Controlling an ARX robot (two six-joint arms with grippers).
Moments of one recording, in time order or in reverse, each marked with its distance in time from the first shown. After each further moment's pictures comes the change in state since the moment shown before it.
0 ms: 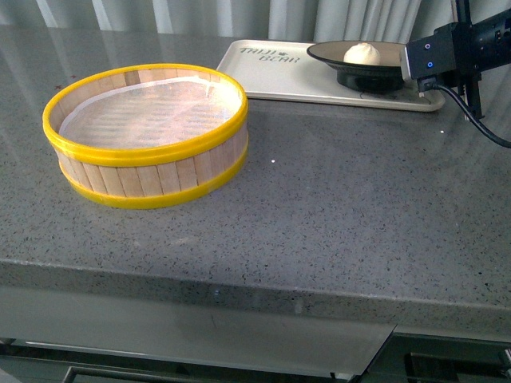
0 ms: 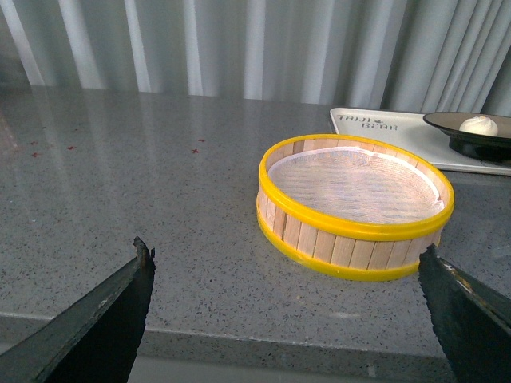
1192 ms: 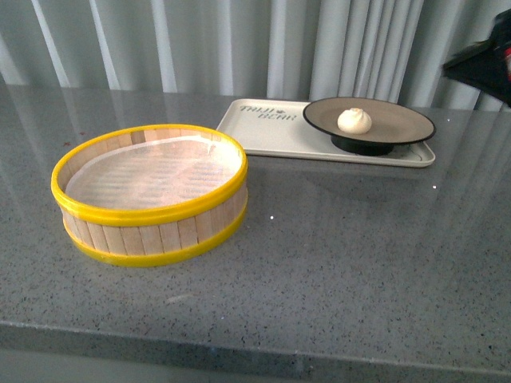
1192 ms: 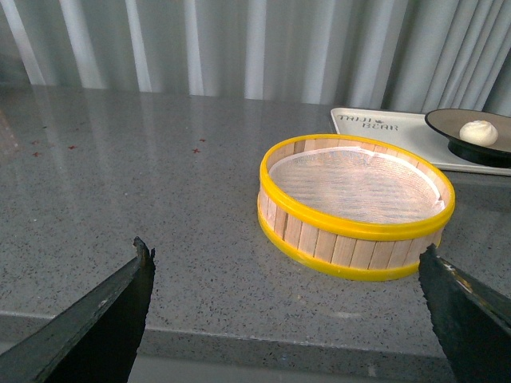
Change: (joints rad) left arm 0.000 0.000 0.000 0.000 0.000 0.000; right arm 0.055 -0.903 -0.927 0.278 0.165 1.518
